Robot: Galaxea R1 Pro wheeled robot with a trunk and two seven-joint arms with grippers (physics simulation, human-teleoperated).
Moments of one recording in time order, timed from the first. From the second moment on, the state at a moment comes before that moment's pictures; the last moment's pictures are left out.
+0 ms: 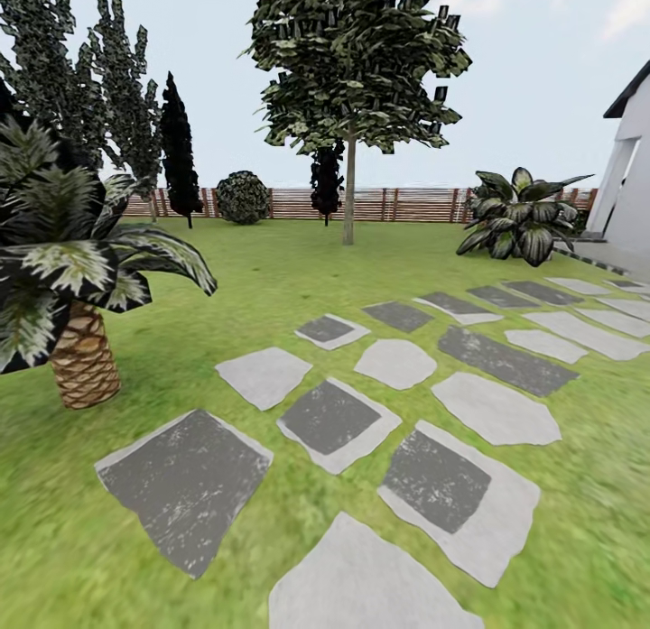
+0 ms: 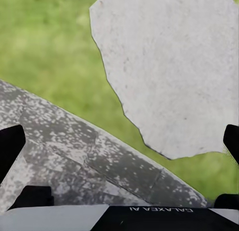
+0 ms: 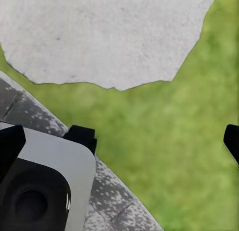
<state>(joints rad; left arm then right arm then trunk) 0.02 -0.12 -0.02 -0.55 0.12 -0.06 0.00 -0.05 -0.23 0.06 -0.32 0.08 -0.05 0.27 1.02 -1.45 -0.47</state>
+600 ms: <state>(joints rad) 0.02 -0.12 -0.02 -0.55 0.12 -0.07 0.00 -0.05 -0.23 0.06 -0.32 0.08 -0.06 0.27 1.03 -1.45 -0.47</state>
